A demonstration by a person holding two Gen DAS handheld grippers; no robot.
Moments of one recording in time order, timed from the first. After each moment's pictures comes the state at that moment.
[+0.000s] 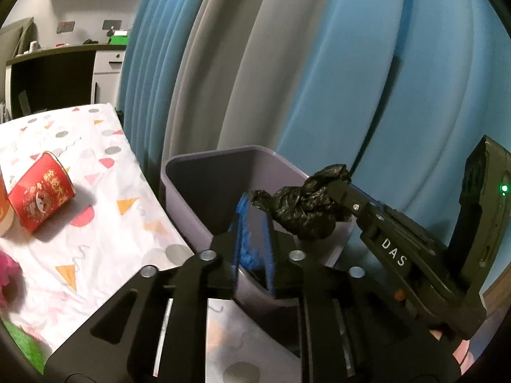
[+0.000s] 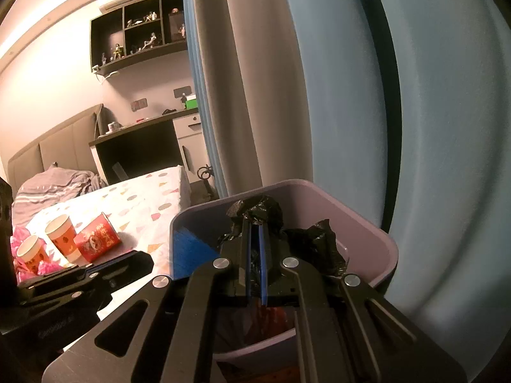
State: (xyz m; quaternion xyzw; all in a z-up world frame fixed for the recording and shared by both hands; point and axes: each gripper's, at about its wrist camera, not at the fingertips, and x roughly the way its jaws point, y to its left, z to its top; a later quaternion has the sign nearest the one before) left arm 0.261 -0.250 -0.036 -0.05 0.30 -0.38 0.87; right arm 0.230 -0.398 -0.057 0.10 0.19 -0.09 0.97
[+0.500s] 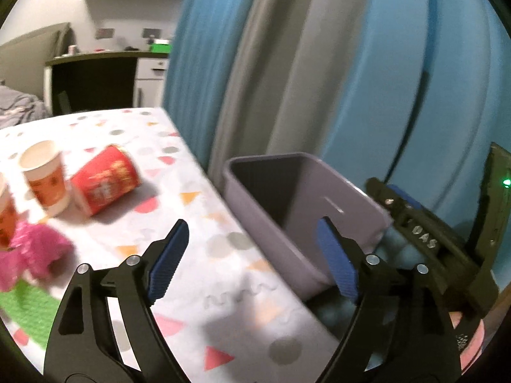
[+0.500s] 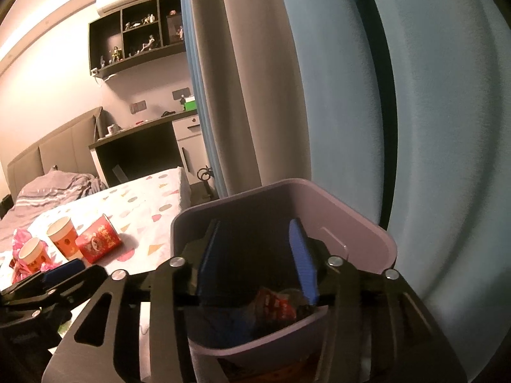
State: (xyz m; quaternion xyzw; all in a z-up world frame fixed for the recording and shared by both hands) left arm 0.237 -0.199 -0.034 -0.05 0.29 -0.27 0.92; right arm 0.218 -0.397 -0.057 0.10 0.18 -0.09 0.97
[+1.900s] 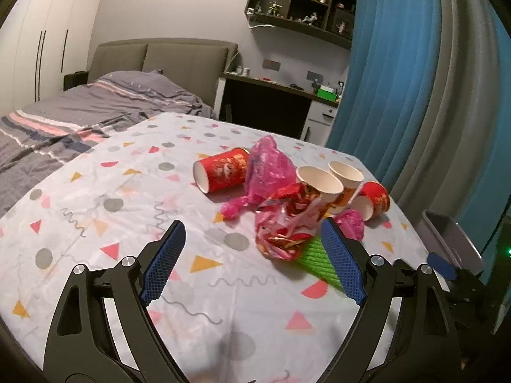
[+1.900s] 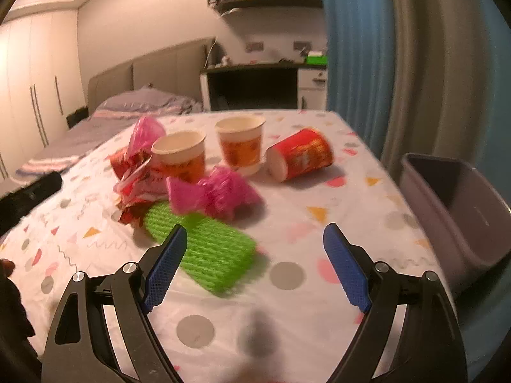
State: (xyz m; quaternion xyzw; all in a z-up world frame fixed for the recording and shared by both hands) left arm 0.148 0.087 -0.022 -0.12 0.23 0.05 0.96; right arm 0.220 -0.135 -0.089 -0.01 0.29 0.13 0.95
